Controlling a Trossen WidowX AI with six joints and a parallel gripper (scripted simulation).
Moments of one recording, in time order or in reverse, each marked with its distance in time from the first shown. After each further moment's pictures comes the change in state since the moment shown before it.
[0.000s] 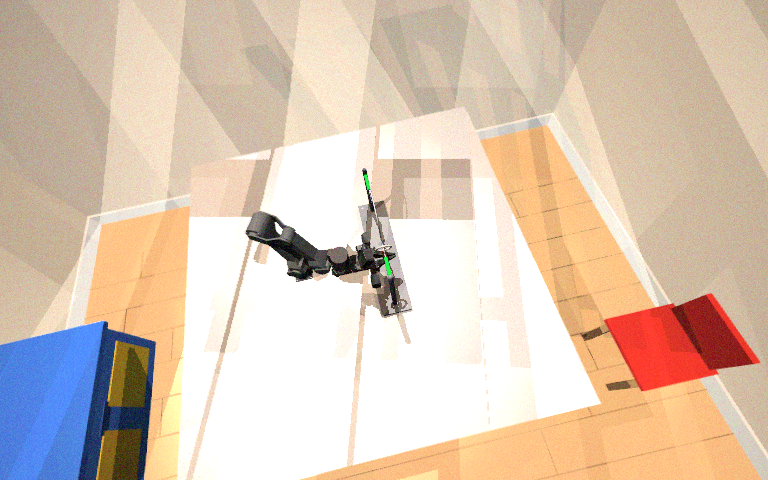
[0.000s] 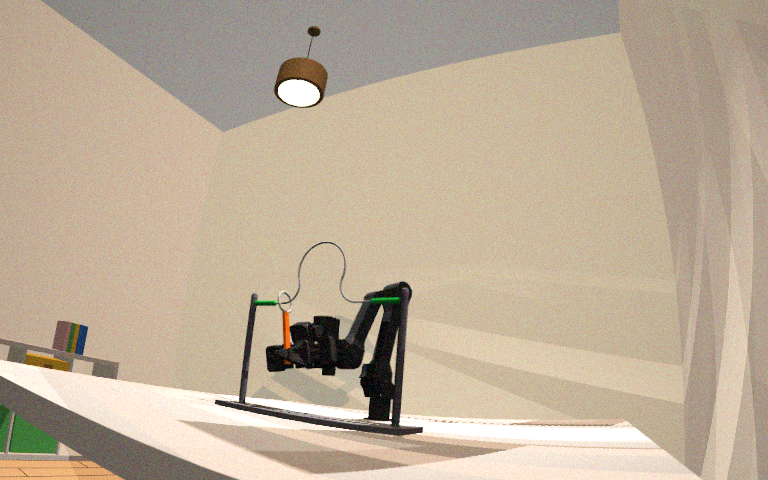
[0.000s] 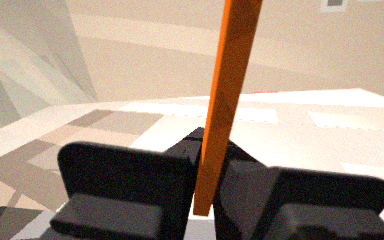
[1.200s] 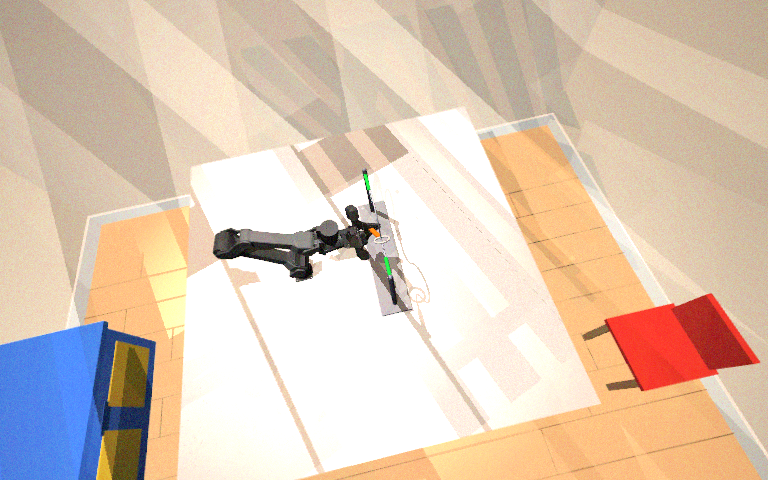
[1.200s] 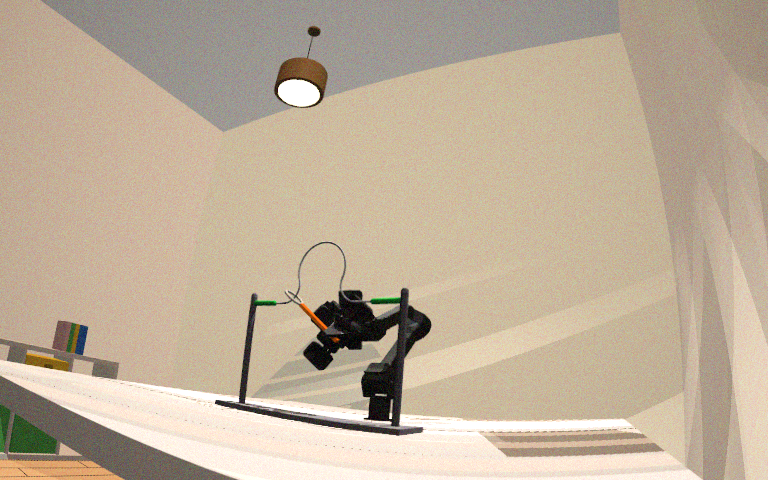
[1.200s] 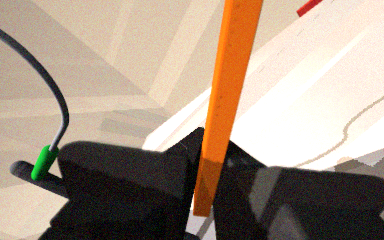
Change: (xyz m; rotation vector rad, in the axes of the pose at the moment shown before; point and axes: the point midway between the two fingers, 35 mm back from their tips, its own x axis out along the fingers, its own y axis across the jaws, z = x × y) arm -0.029 0.101 0.034 0.668 0.215 0.127
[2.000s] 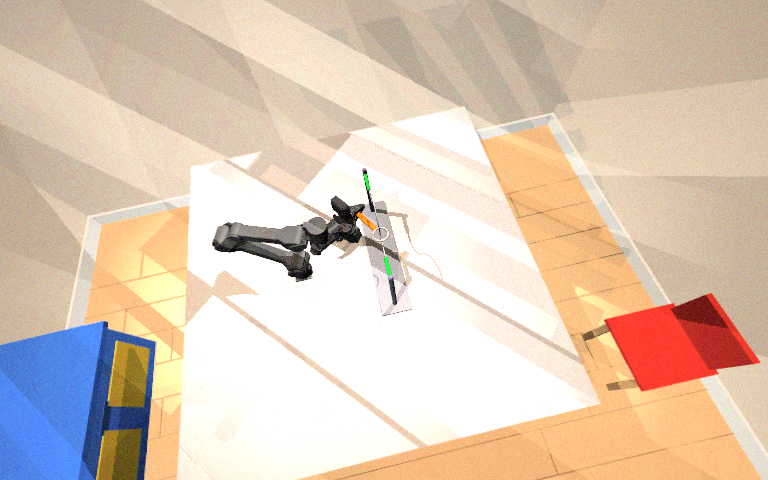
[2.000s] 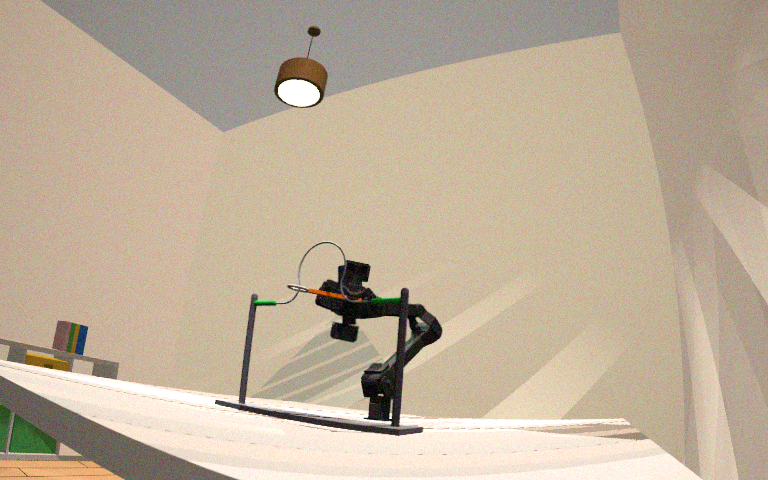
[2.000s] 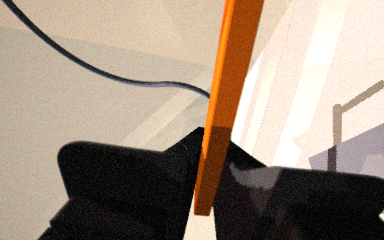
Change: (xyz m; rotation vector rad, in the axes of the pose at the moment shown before) arm -0.043 0.081 0.025 0.532 0.281 0.233
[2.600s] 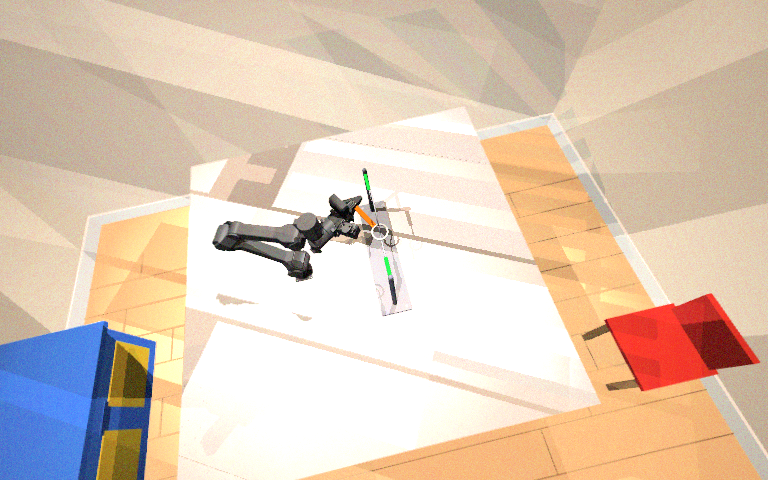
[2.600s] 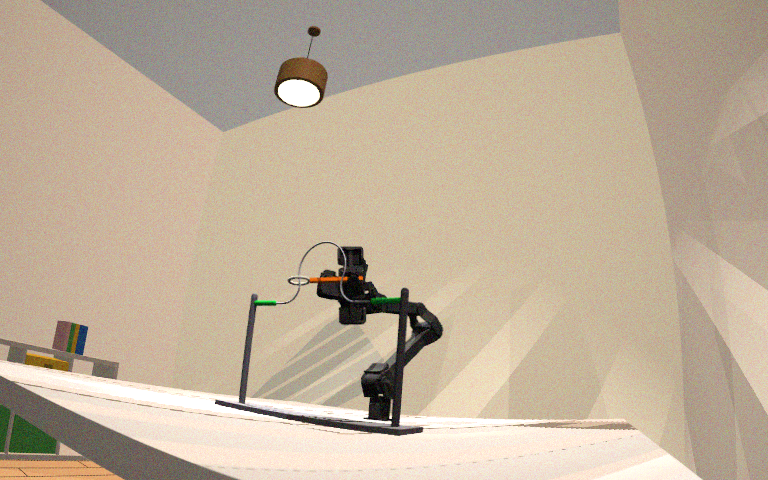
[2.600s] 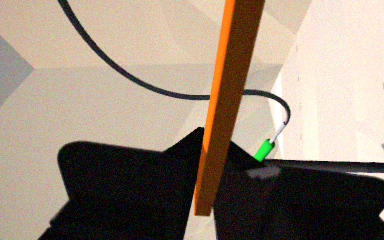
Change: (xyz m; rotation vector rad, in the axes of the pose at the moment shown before) arm -0.005 0.046 0.006 0.221 0.010 0.134
